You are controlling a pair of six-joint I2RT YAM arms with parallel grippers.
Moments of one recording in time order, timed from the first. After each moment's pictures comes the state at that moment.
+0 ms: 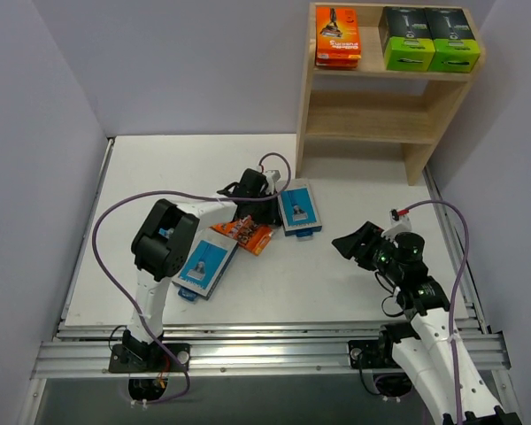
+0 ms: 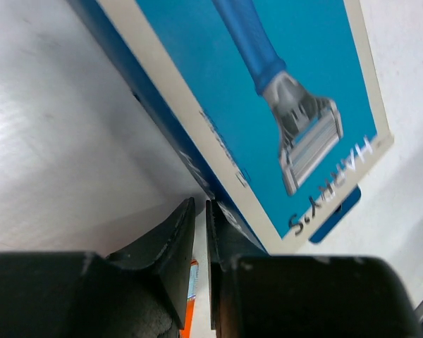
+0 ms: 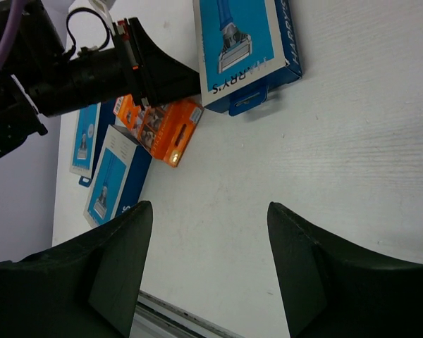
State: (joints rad) left arm -0.60 2.16 1.46 -0.13 0.29 -0.44; right arm 0.15 0.60 0.42 -0.27 -0.32 0.71
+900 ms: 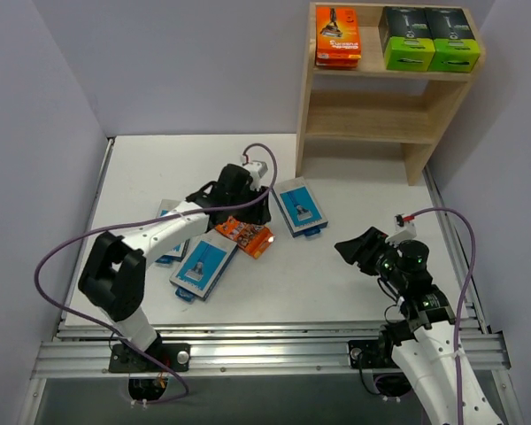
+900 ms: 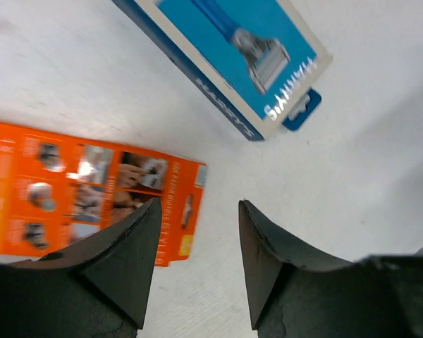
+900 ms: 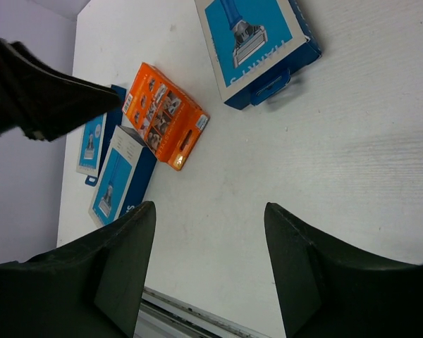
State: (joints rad) left arm -0.65 1.72 1.25 -0.28 0.13 -0.36; right arm 0.16 0.48 0.42 -0.35 -0.29 0.74
